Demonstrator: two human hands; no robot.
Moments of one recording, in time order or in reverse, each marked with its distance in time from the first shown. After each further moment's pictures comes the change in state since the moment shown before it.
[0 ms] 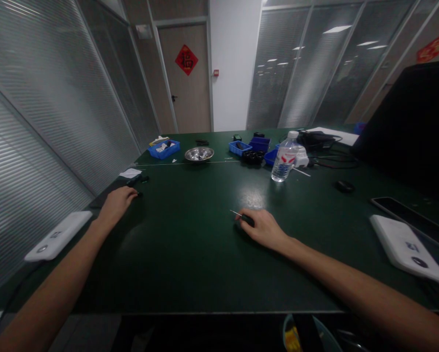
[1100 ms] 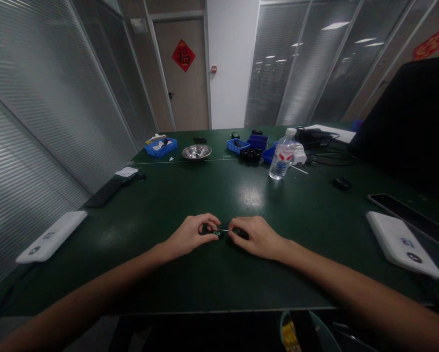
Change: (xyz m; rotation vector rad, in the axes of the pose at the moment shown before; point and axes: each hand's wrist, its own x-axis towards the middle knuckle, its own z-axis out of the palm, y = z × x) left_hand -0.048 0.268 0.010 -0.925 -0.404 0.365; right_hand -0.010 -0.015 0.008 -0.007 -0.062 -0.278
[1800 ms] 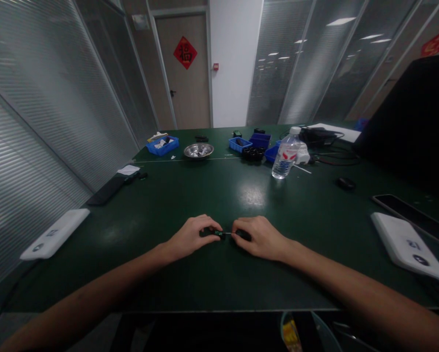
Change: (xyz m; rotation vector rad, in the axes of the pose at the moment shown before) left_hand -0.006 -0.001 -0.002 0.138 -0.009 0.117; right_hand 0.002 -0.001 -0.002 -0.032 -0.057 0.016
